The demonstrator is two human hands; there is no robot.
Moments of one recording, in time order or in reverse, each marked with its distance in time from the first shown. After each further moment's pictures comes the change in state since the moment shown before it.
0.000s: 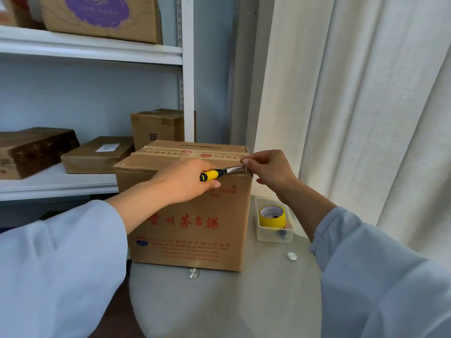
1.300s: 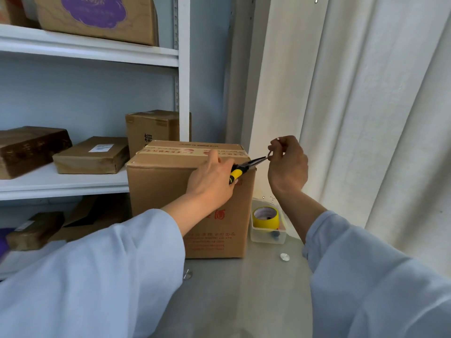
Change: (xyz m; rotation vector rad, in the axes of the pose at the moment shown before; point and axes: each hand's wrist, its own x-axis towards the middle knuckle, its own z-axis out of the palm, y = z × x) left_hand 0.028 0.040 0.043 0.102 0.287 -0.003; right_hand 0.003 0.002 -0.013 -0.187 0.558 -0.045
